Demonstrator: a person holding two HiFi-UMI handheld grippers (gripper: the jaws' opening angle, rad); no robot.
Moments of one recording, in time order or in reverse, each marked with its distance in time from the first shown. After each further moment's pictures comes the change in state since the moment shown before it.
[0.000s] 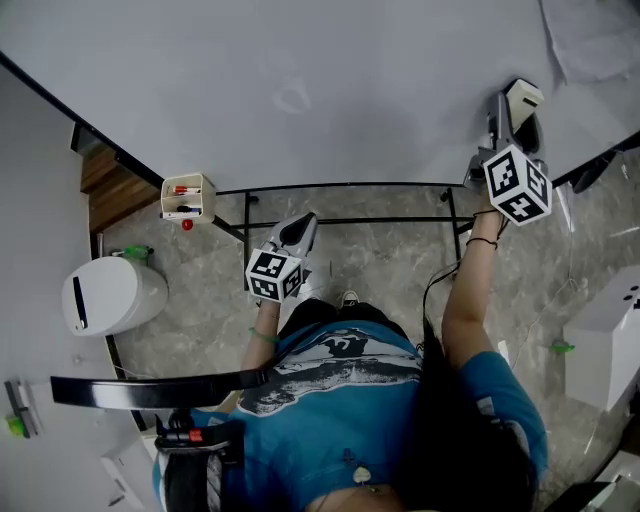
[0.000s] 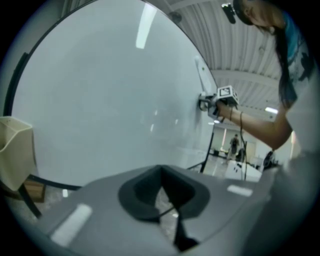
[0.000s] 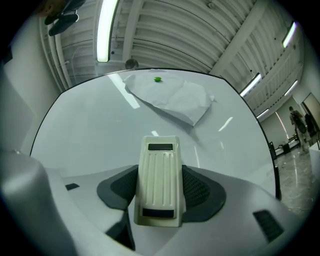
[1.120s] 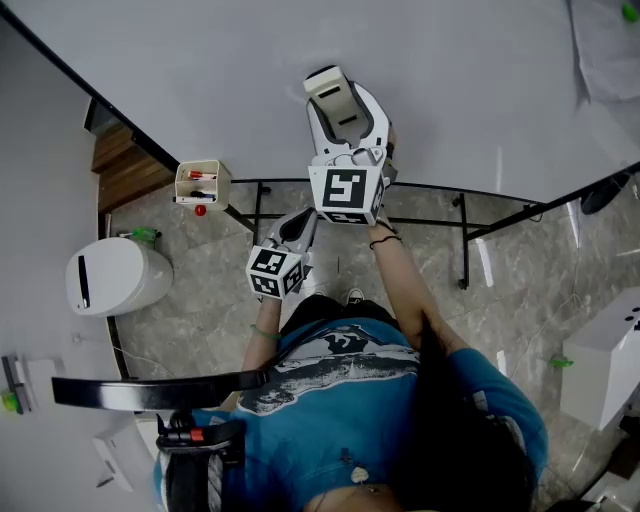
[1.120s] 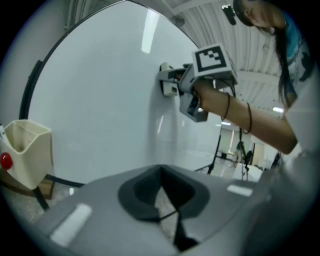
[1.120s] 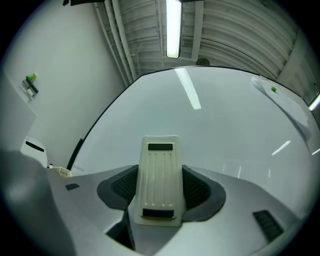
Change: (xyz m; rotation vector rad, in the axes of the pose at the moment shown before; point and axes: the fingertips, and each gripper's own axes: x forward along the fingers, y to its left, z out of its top) left arm -0.023 0.027 0.002 -0.023 -0.028 0.087; right arm -0.034 0.339 -0.077 -0.394 -0.023 0.463
